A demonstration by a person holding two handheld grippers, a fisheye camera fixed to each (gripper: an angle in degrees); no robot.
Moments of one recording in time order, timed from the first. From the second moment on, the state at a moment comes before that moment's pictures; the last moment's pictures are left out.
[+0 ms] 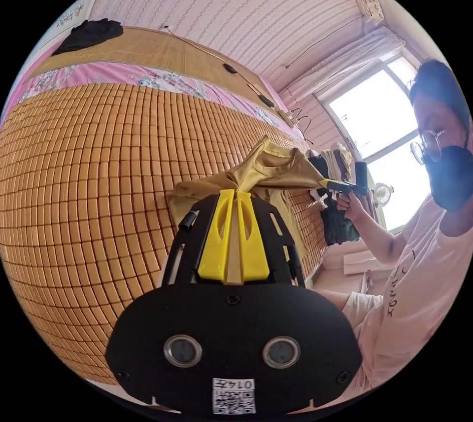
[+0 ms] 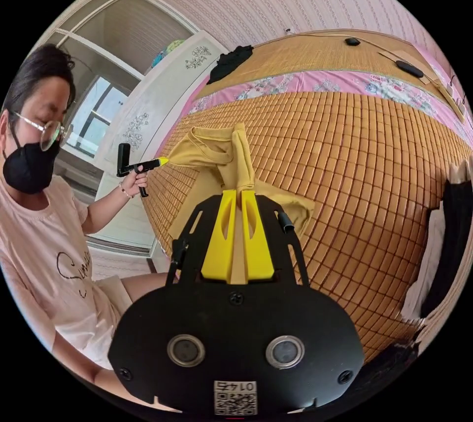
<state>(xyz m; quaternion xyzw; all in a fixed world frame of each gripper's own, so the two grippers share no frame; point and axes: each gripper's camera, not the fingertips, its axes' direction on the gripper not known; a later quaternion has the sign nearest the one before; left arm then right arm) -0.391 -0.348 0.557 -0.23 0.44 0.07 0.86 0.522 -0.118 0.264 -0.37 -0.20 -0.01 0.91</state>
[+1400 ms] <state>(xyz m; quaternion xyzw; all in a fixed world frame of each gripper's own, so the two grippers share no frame) -0.302 -0.111 0.480 -0.45 0.32 0.19 0.81 0.370 0.082 0.265 -0.61 -0.15 -0.13 0.76</state>
